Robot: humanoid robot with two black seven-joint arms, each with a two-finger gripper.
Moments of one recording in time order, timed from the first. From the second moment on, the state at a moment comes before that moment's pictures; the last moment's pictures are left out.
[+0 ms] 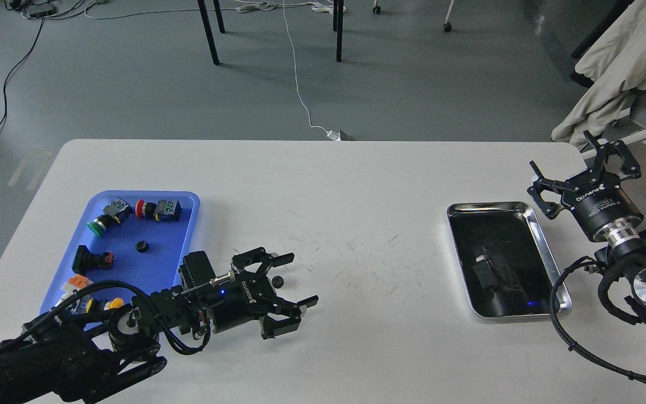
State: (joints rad) left arm -0.53 0.35 -0.22 -1.02 2.16 0.47 -0.37; right arm 0.36 -0.49 1.03 0.89 0.19 0.49 0.13
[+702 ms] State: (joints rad) left arm -0.50 0.40 -0.22 -0.97 2.17 0.49 -0.38; right arm 0.35 -0.49 1.02 0.89 0.18 0.49 0.14
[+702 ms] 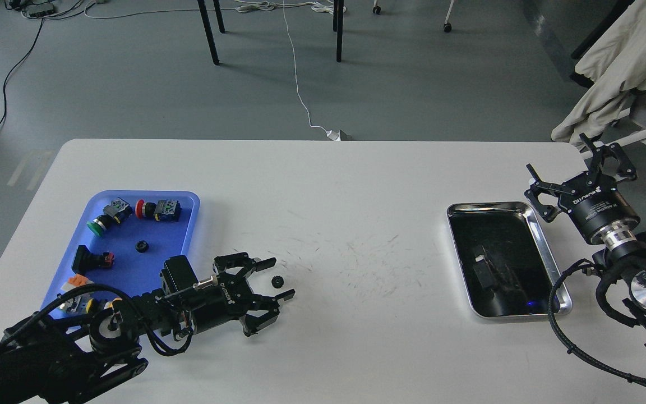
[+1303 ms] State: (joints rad) left arm -0.49 0.39 -0.22 -0.94 2.17 0.49 -0.39; right arm 0.35 -0.48 1.02 0.89 0.18 0.49 0.14
